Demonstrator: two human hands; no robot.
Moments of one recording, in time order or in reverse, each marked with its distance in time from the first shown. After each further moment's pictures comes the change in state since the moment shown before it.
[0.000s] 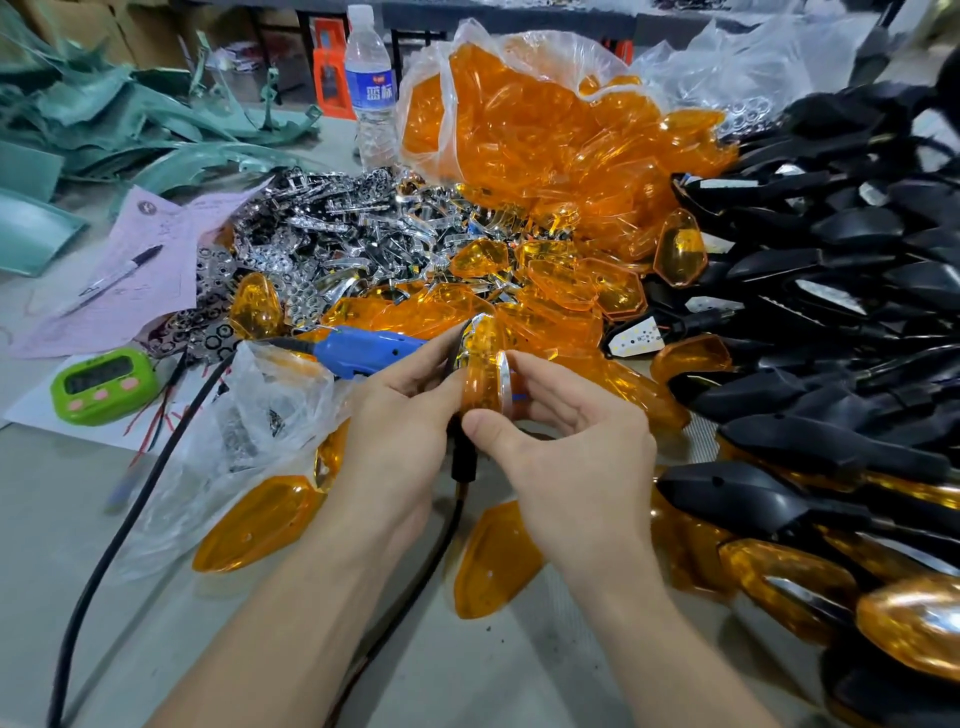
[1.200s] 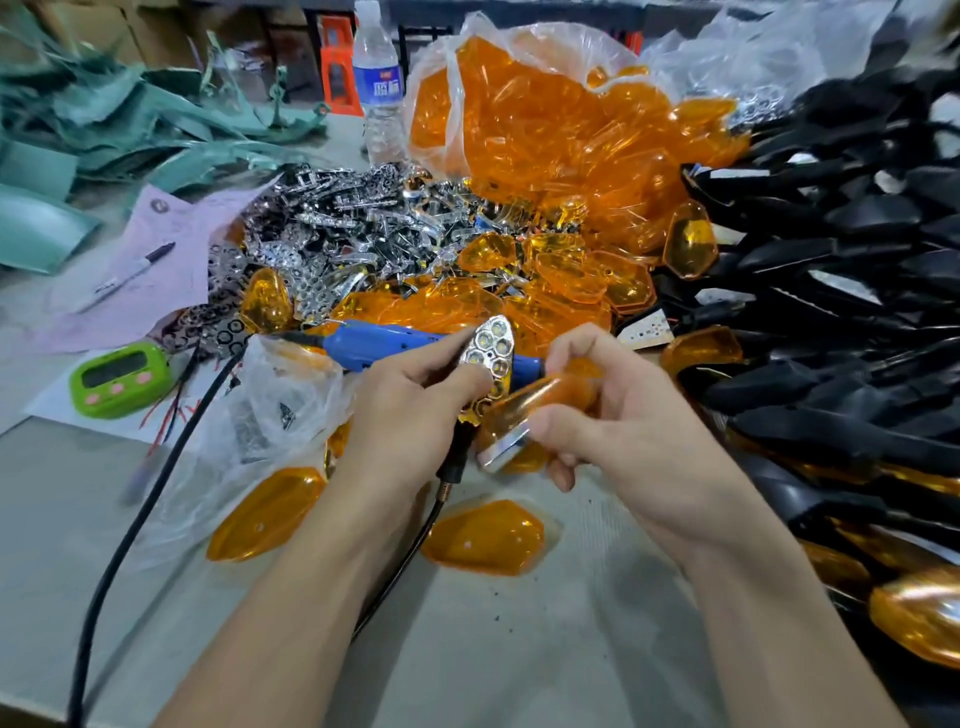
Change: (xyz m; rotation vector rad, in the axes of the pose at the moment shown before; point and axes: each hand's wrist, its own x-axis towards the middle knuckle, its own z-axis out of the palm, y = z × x) left_hand 0.004 0.005 -0.006 0.328 -0.030 0.075; right_hand 0.026 -0.001 -0.048 0.200 -0.466 0.248
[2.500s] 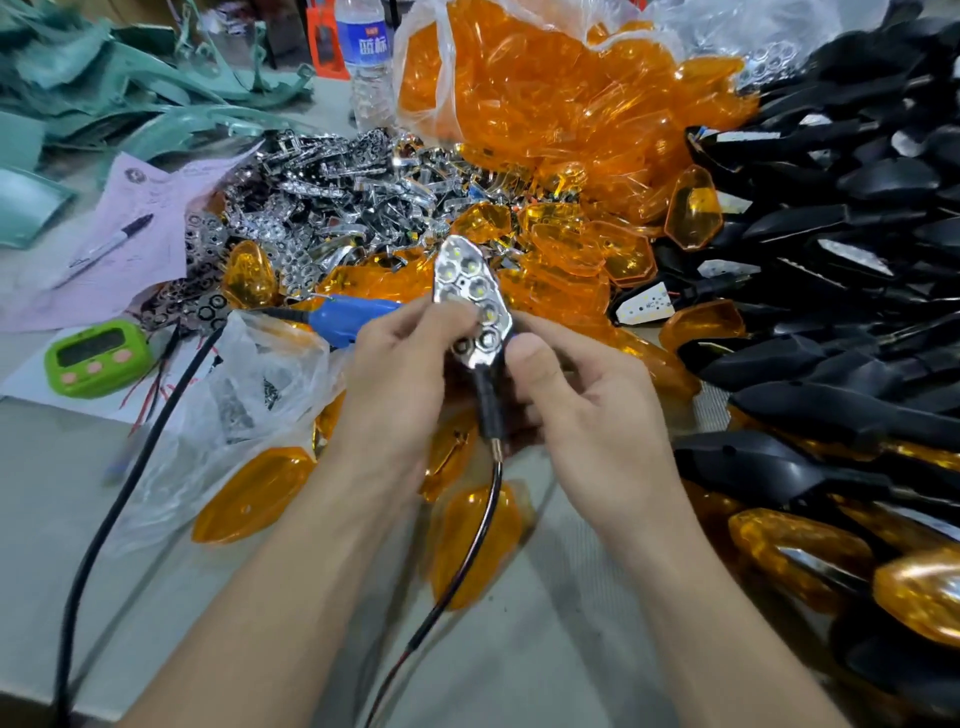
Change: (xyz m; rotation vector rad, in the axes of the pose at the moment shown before) left_hand -0.002 0.016 0.010 -0.270 -0.007 0.006; right_hand 0.005 0.016 0.030 -0.137 0.263 -0.173
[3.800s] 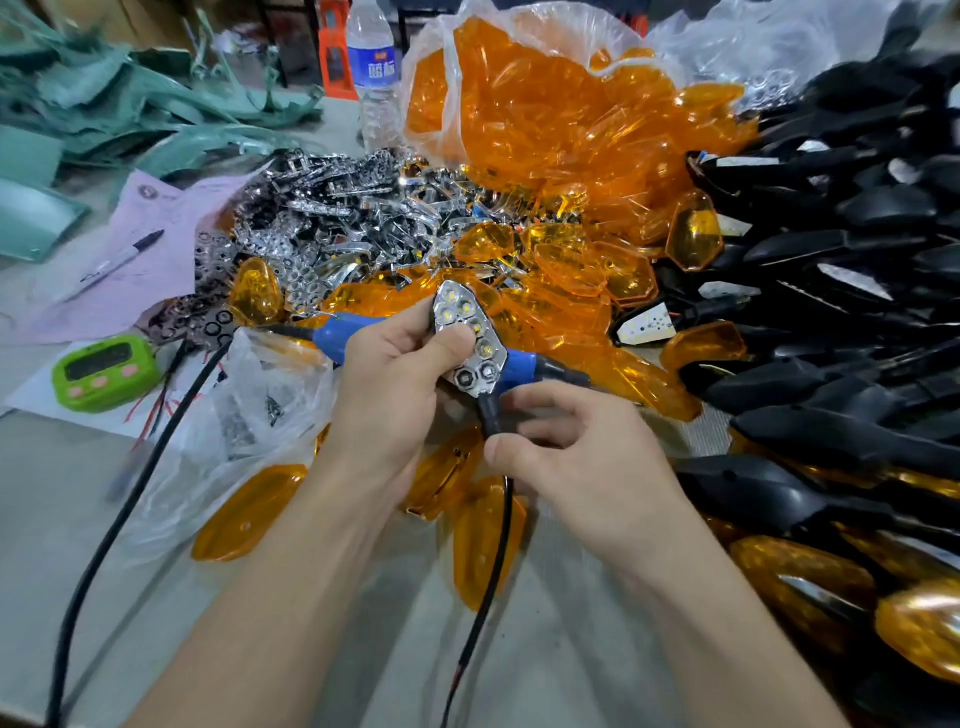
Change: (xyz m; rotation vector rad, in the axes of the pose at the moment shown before) left_hand 0.013 -0.004 -0.006 -0.046 -0.017 0.027; right_hand -0.002 0.018 -0.008 -0.185 -0.047 0.299
